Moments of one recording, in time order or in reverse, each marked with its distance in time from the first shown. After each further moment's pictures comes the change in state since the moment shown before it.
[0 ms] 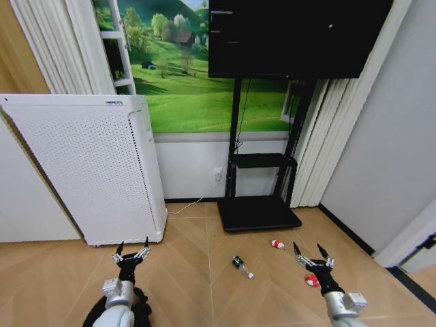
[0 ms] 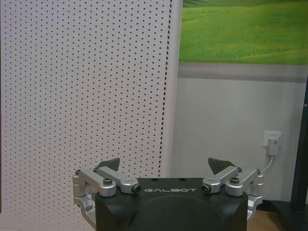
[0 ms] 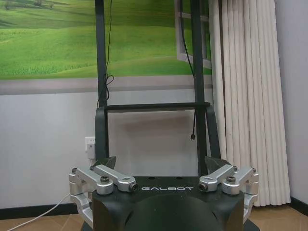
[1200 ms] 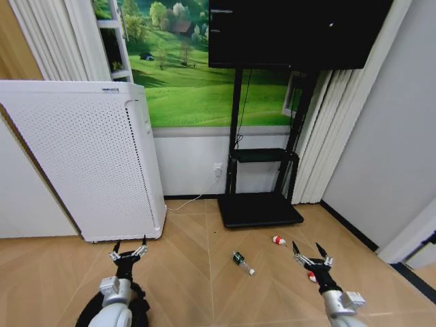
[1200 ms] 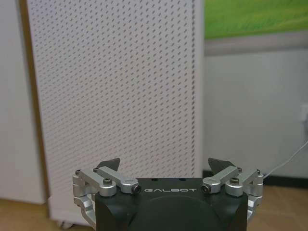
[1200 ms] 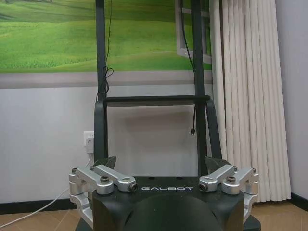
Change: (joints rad) left arm 0.046 0.074 -0.045 -0.094 -0.002 0.169 -0.139; right arm 0.024 -0.016 -0.023 -0.017 -0.004 0.009 0.022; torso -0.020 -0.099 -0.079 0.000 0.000
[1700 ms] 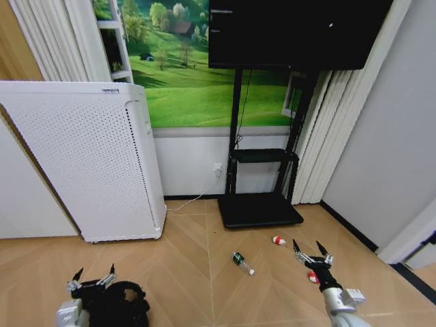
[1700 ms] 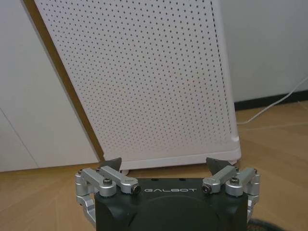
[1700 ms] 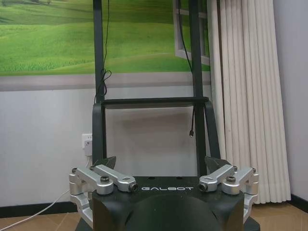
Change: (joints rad) left arm 0.360 0.203 -0.155 -0.093 -0.081 0.075 -0.017; right arm 0.000 -0.035 -0.001 -0.008 0.037 0.004 0.008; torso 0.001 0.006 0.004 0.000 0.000
